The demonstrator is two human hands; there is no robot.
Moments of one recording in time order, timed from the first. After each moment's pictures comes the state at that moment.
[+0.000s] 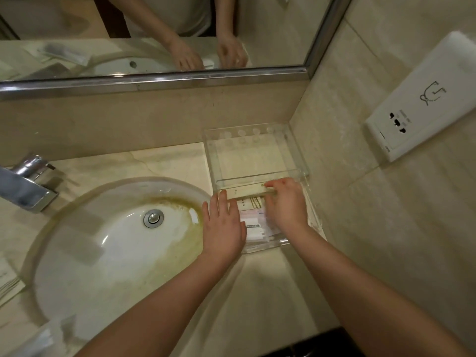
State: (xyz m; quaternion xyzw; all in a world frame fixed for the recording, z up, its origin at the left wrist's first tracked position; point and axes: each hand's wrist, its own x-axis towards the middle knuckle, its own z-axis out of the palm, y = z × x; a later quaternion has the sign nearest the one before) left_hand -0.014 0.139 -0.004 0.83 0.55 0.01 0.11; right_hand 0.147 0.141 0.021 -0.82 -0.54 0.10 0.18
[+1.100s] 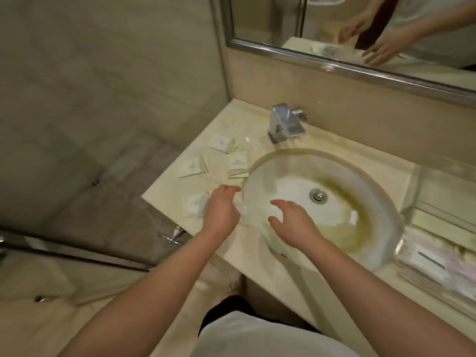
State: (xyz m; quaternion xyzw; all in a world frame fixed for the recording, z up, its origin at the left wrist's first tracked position) left_hand -0.351 -0.011 0.040 0.49 0.83 0.22 0.16; right_hand -0.172 0.065 0.032 -0.46 -0.82 0.34 0.00
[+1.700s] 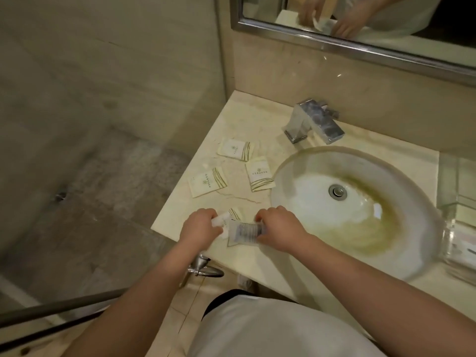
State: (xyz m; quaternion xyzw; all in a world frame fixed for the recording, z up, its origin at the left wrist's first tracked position) left_hand -0.525 -0.015 -0.003 0.48 0.82 0.04 0.31; right_hand -0.323 0.064 0.008 -0.43 -0.85 0.26 -0.16
